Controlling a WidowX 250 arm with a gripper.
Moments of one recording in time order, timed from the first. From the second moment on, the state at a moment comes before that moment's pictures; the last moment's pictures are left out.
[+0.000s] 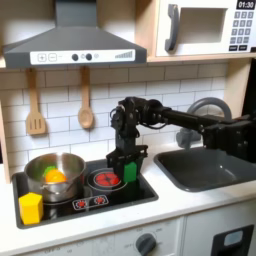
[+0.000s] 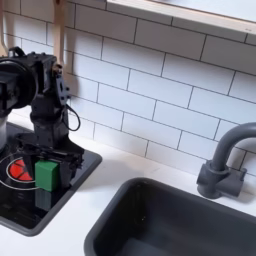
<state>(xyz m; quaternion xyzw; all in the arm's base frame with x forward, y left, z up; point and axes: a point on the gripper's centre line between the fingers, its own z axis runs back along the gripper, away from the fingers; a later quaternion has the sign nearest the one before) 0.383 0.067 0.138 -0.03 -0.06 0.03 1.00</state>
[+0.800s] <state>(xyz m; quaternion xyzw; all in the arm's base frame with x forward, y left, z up) 0.374 0.064 0.154 -0.03 -0.08 0.03 1.00</state>
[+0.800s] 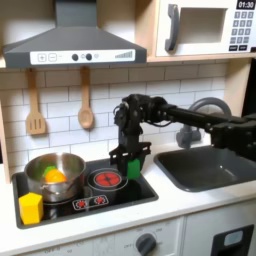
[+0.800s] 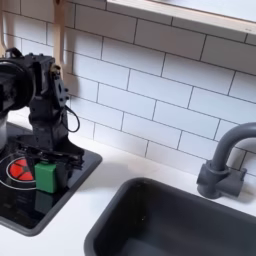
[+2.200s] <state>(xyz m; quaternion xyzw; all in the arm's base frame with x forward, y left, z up) 0.360 0.115 0.217 0.01 -0.14 0.11 0.98</state>
